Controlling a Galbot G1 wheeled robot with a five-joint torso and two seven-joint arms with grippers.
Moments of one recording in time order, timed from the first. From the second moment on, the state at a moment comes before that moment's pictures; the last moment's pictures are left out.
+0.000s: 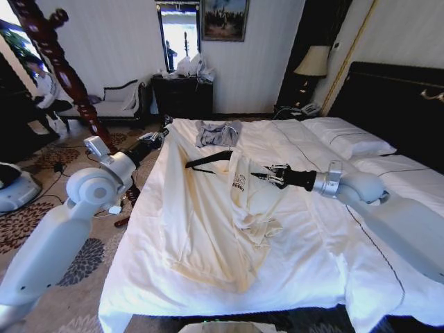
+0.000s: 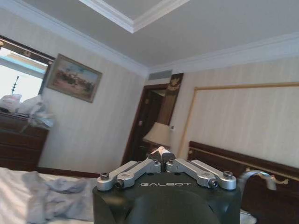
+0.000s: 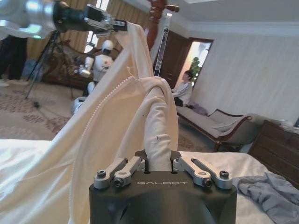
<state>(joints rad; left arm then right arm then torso) 0.63 -0.75 -0.33 -2.09 -1.35 0.34 -0.13 -0.60 0.43 0.09 1.81 0.82 -0.02 -0.67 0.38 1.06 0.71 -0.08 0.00</state>
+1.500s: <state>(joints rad) 0.59 -0.79 -0.26 -2.21 -1.36 0.32 -0.07 -0.60 0.47 0.05 1.87 0.88 0.02 -0.54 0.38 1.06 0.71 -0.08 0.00</state>
